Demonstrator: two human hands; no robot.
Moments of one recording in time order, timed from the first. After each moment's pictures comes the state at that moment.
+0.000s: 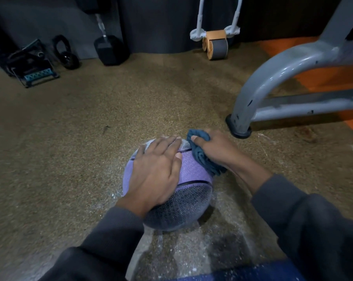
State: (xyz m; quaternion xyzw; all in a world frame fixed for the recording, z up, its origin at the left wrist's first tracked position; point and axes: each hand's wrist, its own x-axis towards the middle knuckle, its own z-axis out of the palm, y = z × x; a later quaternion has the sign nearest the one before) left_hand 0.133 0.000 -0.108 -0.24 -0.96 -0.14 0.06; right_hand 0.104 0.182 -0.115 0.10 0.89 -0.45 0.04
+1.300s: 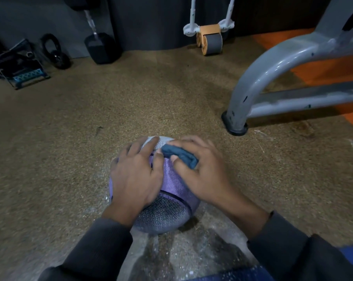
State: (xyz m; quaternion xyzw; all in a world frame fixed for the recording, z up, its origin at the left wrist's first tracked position) left_hand 0.127 -0.004 -0.119 -0.09 -0.97 -0.20 0.09; right_hand 0.157 0.148 -0.127 -0.05 0.88 -0.43 -0.20
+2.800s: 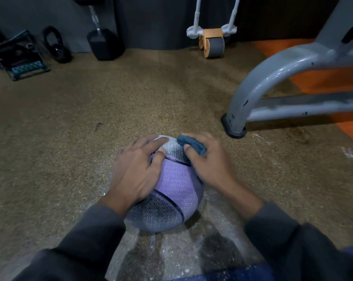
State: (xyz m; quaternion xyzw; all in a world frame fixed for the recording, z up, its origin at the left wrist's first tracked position) left_hand 0.117 -0.018 -0.116 -0.17 -0.95 -0.26 0.06; right_hand 0.137 0.163 -0.135 0.04 0.88 -0.45 -0.14
